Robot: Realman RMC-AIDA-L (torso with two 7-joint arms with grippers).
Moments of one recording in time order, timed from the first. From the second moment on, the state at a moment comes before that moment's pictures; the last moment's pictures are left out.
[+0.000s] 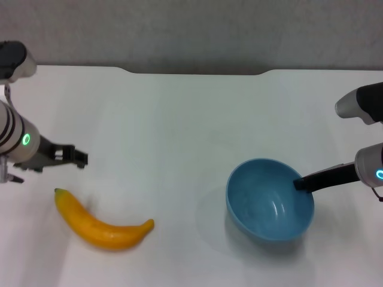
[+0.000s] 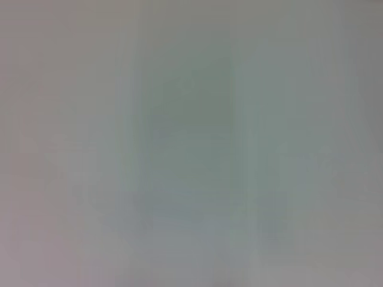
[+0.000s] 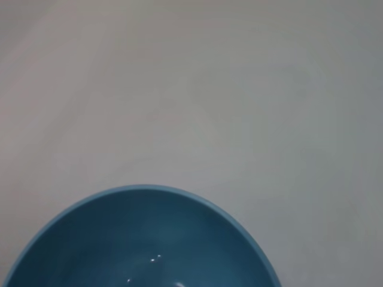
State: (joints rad) left arm -0.61 -2.01 -1.72 -1.22 2.87 -1.24 -0.26; right arm 0.71 2.02 -1.10 -0.61 -2.39 -0.99 2.30
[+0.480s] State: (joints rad) left arm -0.66 -1.97 -1.69 -1.21 2.87 -1.55 -0.38; right arm 0.70 2.01 -1.11 -0.61 -2.40 -0.97 2.33
